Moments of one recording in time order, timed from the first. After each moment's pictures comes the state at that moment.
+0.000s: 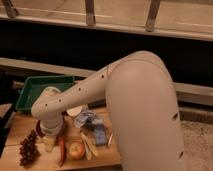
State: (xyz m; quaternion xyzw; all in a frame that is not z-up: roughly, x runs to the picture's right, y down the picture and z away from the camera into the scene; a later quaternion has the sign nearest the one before) arm -0.240 0.231 0.709 -0.39 -0.04 0.12 0.91
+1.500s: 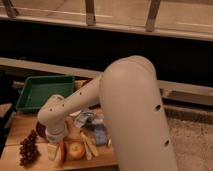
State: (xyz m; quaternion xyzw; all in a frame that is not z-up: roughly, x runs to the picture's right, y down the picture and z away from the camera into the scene) arm -0.230 0.280 0.729 -0.44 0.01 0.16 0.89
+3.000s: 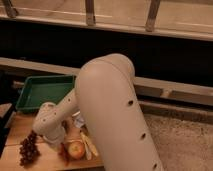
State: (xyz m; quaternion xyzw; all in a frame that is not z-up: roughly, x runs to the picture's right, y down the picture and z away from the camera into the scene) arm -0.229 0.296 0.760 -0.38 0.08 0.21 0.90
